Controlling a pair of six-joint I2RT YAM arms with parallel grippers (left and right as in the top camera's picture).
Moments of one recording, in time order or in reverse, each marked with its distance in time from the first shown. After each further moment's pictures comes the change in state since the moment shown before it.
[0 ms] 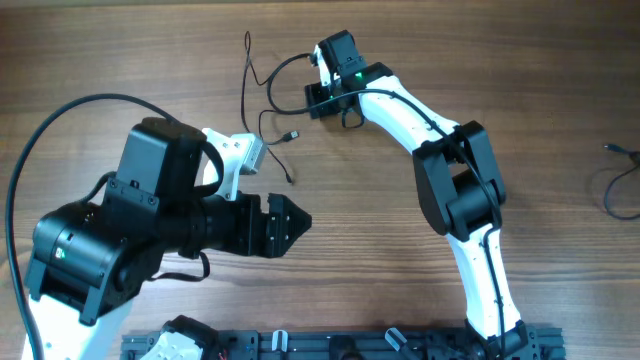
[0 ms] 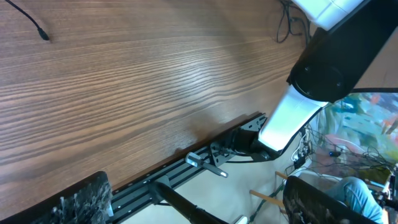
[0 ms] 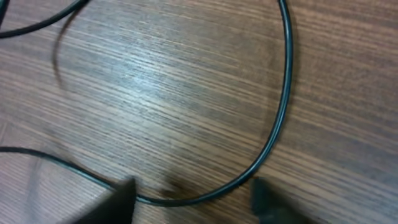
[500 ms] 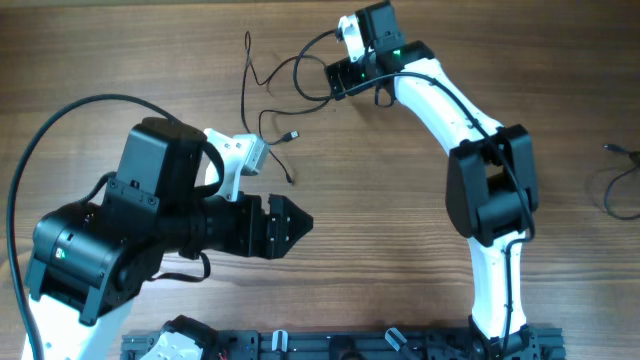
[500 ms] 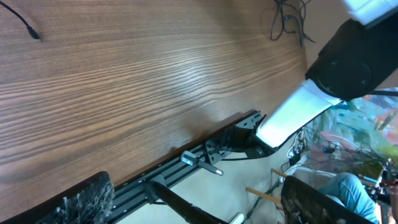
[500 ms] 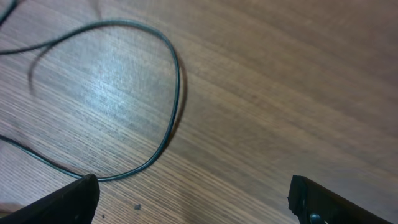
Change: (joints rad) left arm 0.000 0.000 0.000 0.003 0.024 0.000; right arm -0.103 -0.113 -0.006 -0.025 0.037 -0.282
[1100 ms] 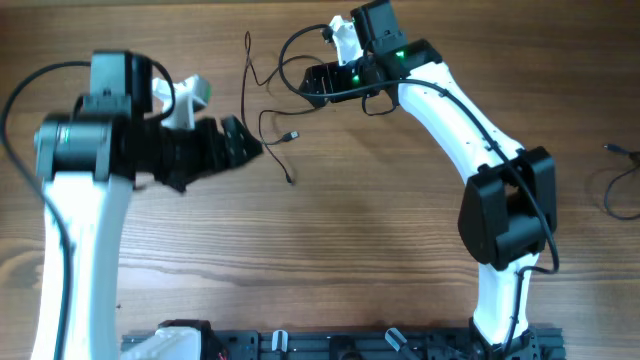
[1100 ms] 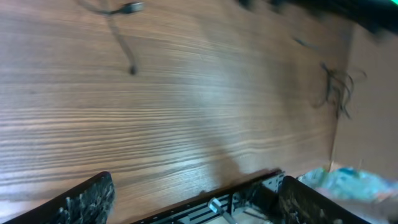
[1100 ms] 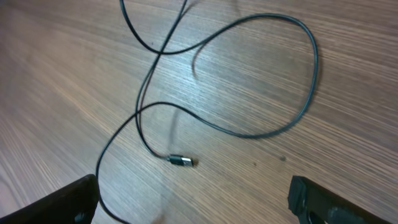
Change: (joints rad) left arm 0.415 0.289 -0.006 0.044 0.018 0.140; right arm 0.040 -0.164 -0.051 -0.110 -0.323 0.243
